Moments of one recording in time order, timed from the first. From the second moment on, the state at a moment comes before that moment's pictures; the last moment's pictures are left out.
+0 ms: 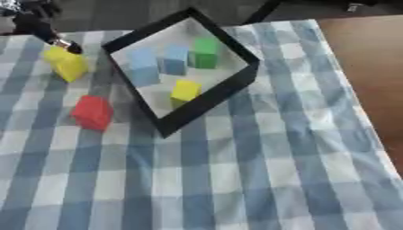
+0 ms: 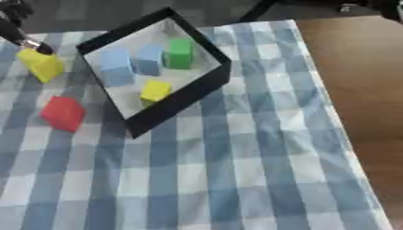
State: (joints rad) left arm -1.22 0.67 -0.06 -0.71 -0.89 0.14 -0.66; right arm -0.47 -0.61 -0.02 -1.94 -0.26 0.15 -0.13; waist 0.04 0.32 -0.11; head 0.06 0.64
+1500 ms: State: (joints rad) left arm -1.19 0.67 -0.04 -0.64 -0.96 0.32 -0.60; right arm -0.46 -0.61 -0.02 -1.94 -0.24 0.15 -0.13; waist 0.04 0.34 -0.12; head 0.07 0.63
